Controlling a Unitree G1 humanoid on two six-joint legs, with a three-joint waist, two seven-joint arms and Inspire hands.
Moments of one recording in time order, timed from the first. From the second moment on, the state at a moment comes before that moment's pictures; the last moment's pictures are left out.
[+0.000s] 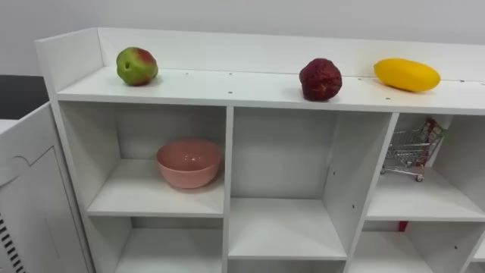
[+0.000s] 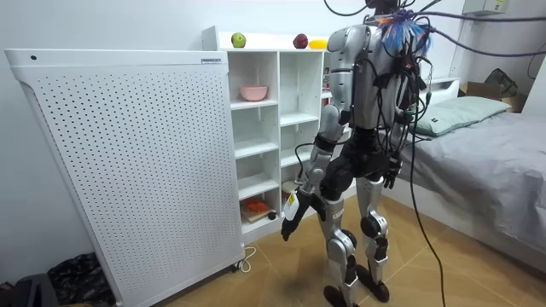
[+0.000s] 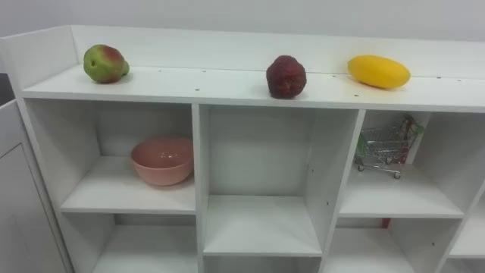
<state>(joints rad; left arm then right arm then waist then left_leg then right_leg) 0.18 0.15 0.12 1.16 0.56 0.14 0.14 0.10 -0.22 0.02 1.32 0.19 0.00 0.02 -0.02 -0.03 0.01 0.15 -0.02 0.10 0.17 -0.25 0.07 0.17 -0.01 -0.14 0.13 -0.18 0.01</state>
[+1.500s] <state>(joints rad) 0.20 0.18 0.07 1.08 0.56 0.02 0.20 0.07 -0.22 0.02 0.19 0.09 -0.09 -0.13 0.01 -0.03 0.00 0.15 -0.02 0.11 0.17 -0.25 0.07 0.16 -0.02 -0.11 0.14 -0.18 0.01</state>
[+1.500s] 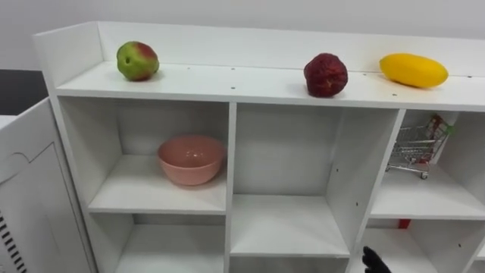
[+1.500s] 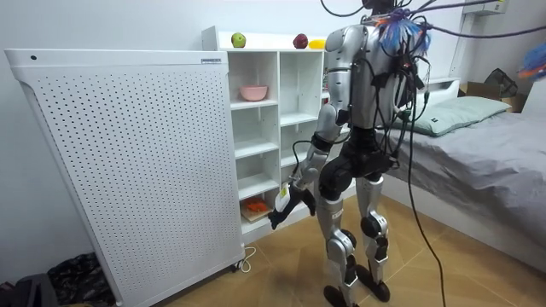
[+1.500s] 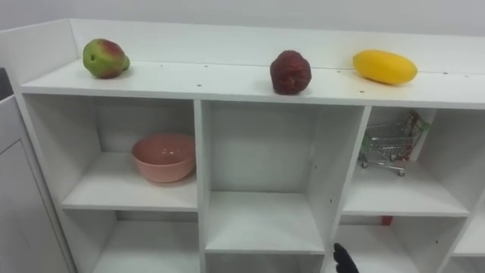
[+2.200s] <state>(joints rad) 0.22 0.18 0.03 1.04 0.56 0.01 0.22 -0.15 -0.27 -0.03 -0.06 0.08 -0.14 -0.31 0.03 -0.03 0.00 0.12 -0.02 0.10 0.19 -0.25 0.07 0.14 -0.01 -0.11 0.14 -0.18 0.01</state>
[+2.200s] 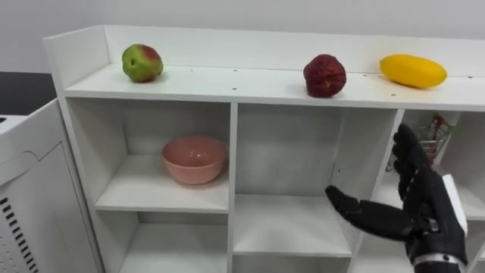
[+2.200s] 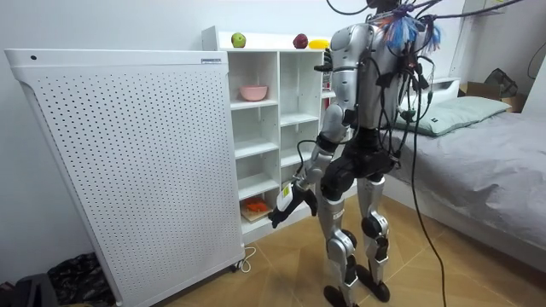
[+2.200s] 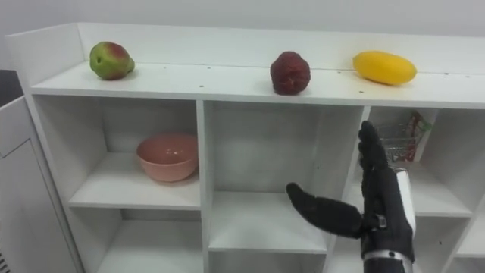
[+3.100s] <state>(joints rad) 0.23 0.21 0.03 1.01 0.56 0.03 0.18 -0.34 -0.38 -0.07 -0.04 0.12 -0.15 -0.43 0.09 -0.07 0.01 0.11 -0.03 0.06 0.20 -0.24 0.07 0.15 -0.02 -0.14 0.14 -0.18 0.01</state>
